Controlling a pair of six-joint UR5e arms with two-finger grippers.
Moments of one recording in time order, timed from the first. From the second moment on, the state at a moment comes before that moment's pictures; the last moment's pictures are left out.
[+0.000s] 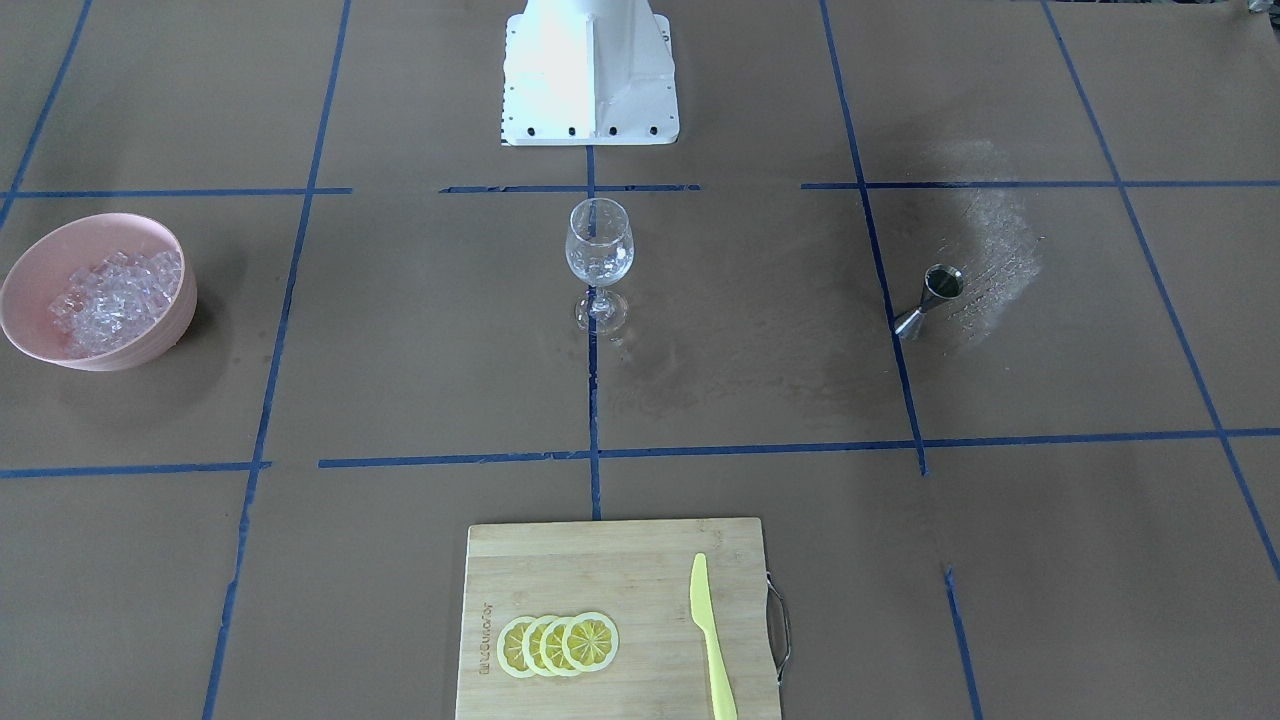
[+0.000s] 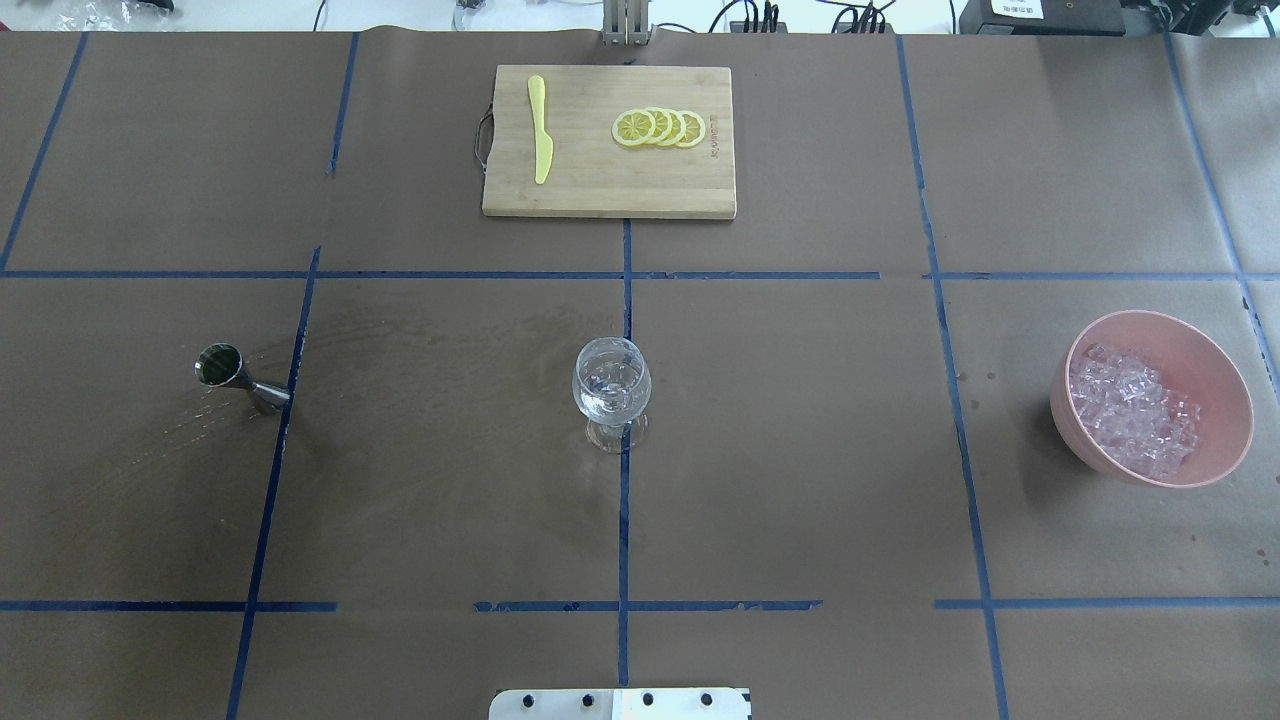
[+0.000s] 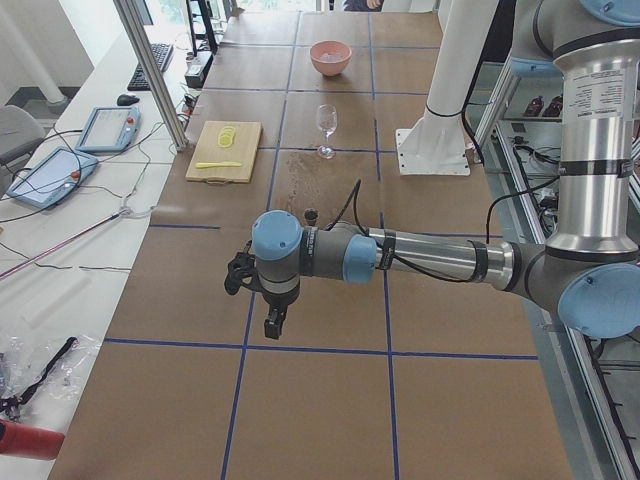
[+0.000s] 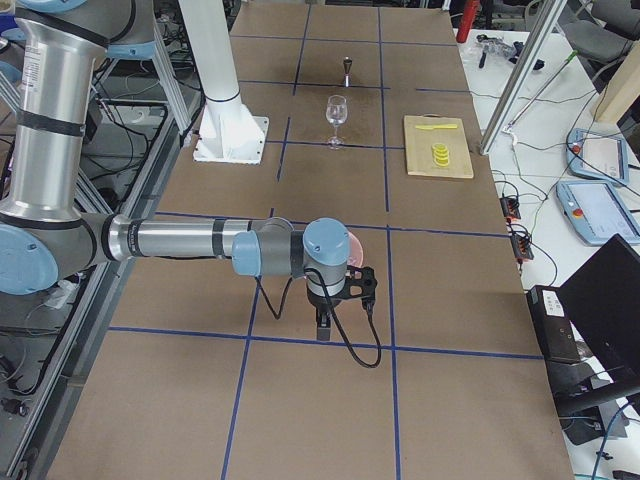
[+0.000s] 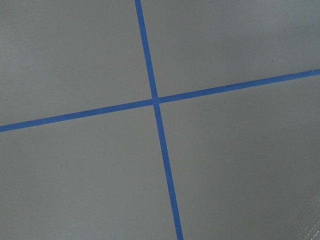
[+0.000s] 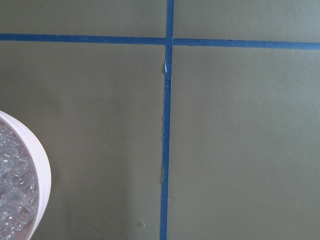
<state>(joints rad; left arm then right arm) -1.57 -1.50 -1.75 -1.57 -2.37 0.10 1.53 -1.79 1.83 -1.56 2.32 0.05</state>
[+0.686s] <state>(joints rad) -1.57 -1.50 -1.79 -1.57 -2.36 0.10 1.53 -1.79 1.86 -1.56 2.34 0.06</state>
